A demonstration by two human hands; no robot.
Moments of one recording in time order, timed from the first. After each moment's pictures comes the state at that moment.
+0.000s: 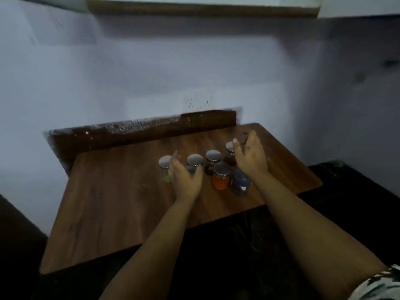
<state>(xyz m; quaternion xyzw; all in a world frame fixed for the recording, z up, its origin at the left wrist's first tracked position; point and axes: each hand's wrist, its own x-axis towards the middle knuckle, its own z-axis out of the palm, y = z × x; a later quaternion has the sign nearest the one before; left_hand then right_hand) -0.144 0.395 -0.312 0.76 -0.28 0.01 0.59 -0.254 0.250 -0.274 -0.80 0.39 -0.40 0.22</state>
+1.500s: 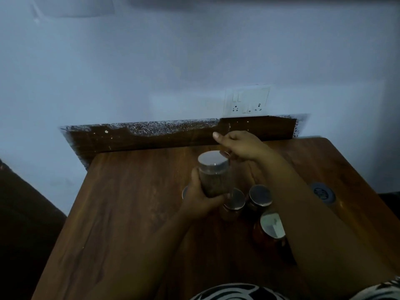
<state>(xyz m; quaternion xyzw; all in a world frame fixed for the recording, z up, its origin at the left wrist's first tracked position) 0.064 0.289 -0.353 0.73 -0.36 -0.18 0.56 0.009 0.129 -0.226 -0.86 0.26 -0.05 0.43</state>
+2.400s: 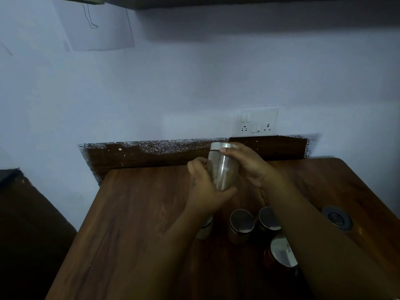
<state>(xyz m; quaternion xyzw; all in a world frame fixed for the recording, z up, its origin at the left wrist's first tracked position) 0.075 0.265 -0.289 0.77 -0.33 0.02 0.54 0.035 0.122 -0.243 -0.64 0.16 -0.13 0.74</state>
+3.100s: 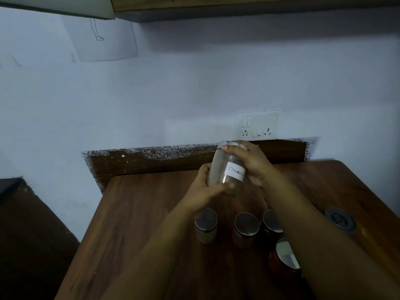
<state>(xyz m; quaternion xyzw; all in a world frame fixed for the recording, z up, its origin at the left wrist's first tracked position) 0.090 0.287 -0.274 0.62 -0.32 -0.28 0.66 0.032 0.133 -0.230 -0.62 0.17 -0.23 0.73</state>
